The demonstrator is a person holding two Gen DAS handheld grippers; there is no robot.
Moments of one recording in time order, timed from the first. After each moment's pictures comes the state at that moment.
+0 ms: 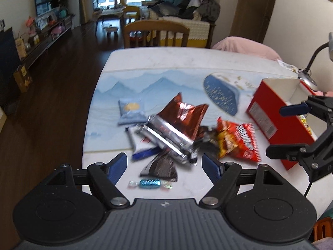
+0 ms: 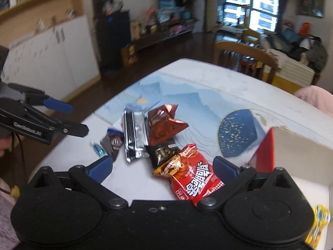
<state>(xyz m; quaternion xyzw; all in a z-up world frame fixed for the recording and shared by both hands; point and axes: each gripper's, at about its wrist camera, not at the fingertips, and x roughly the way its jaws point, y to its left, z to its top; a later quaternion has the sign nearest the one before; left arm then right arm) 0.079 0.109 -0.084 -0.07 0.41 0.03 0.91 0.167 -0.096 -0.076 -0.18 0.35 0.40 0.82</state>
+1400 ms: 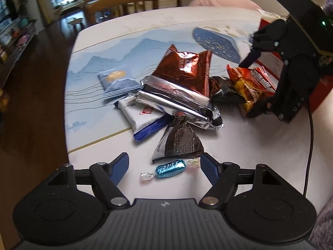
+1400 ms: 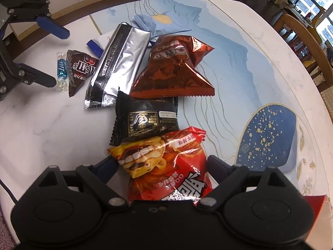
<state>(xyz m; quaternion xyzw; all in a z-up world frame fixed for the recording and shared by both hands) 0.115 0.128 -0.157 0.04 0.47 -0.07 0.88 0.234 -0.020 -0.166 -0.41 0.43 0.44 0.67</state>
